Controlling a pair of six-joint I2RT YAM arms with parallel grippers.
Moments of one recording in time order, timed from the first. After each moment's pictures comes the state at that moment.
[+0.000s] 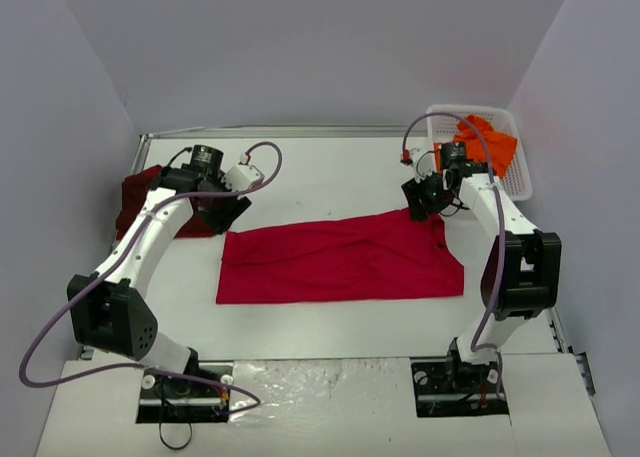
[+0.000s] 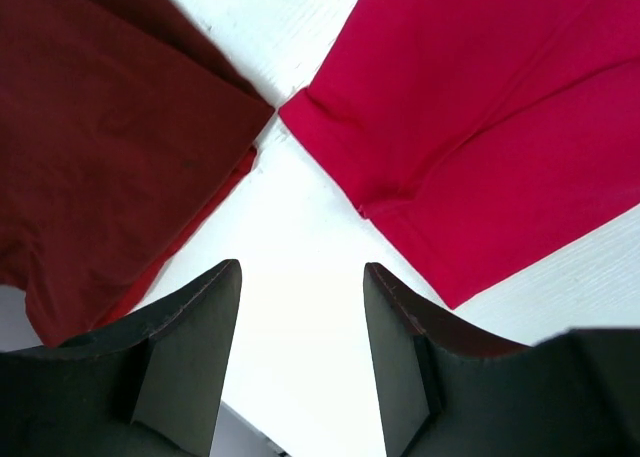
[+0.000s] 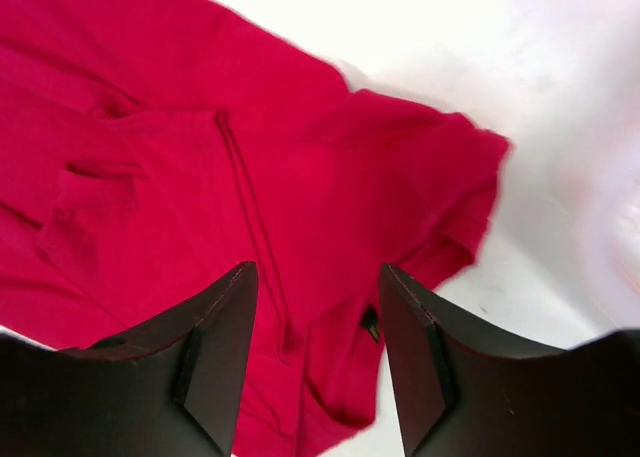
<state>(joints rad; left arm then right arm) -0.24 1.48 1.40 -0.98 0.09 0.56 0.04 1.66 1.31 -0.71 -0.29 -0.50</state>
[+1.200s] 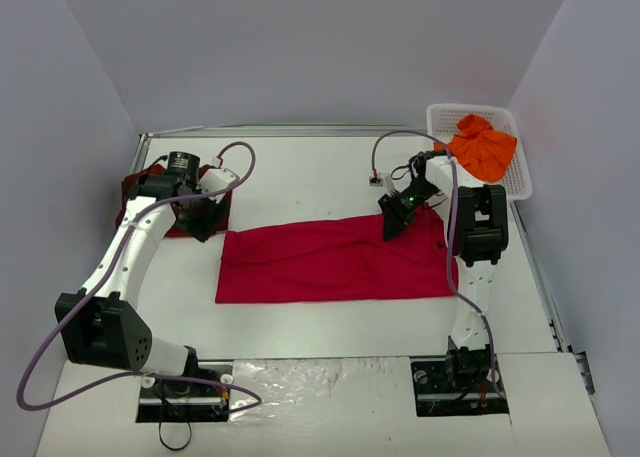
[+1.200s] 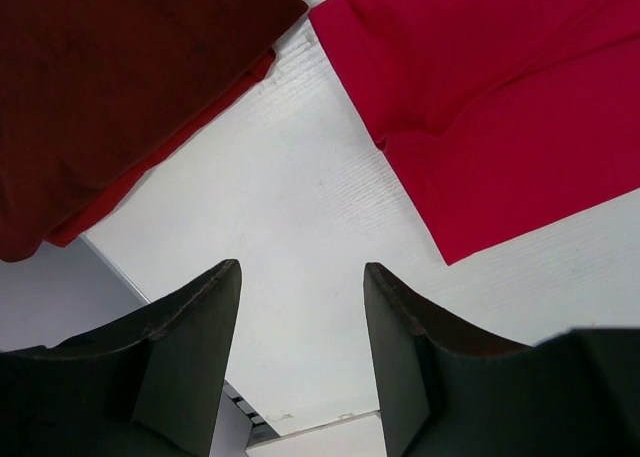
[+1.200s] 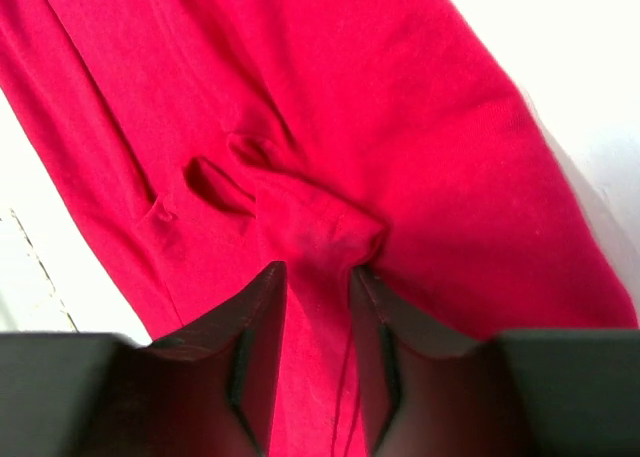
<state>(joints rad) -0.13 1.40 1.34 -1.05 0.04 0.48 0.10 2.24 1.70 -1.16 -0.71 -0.85</state>
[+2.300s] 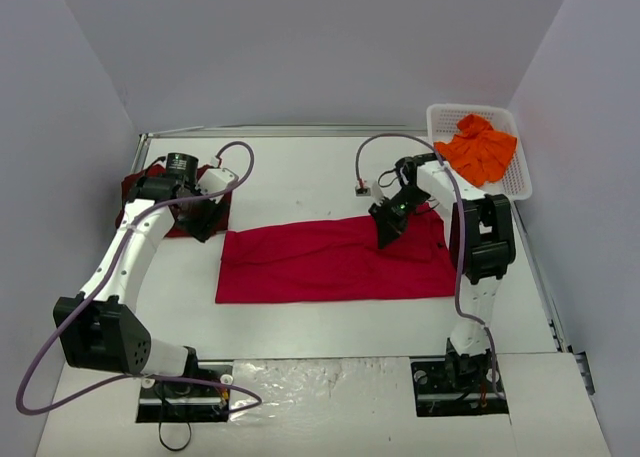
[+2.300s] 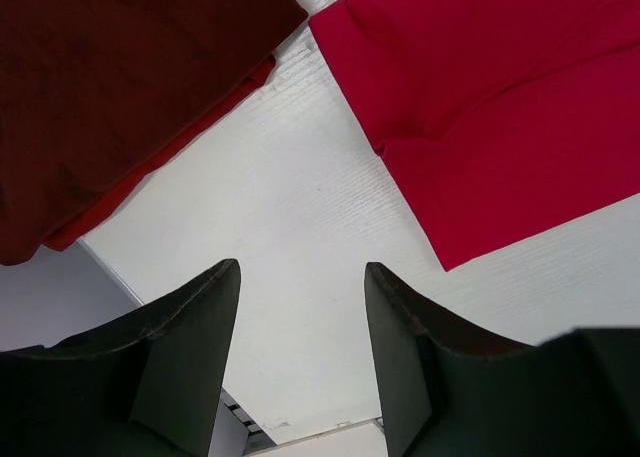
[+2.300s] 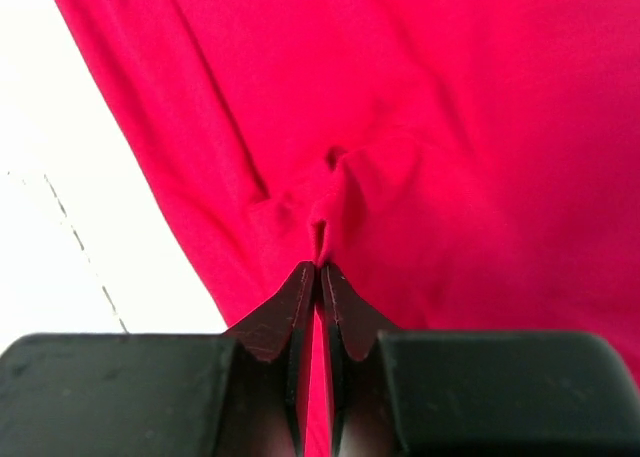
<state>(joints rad) -0.12 1.38 1.31 -1.03 0.06 0.48 0.20 2.05 1.56 -1.16 -0.67 -0.84</state>
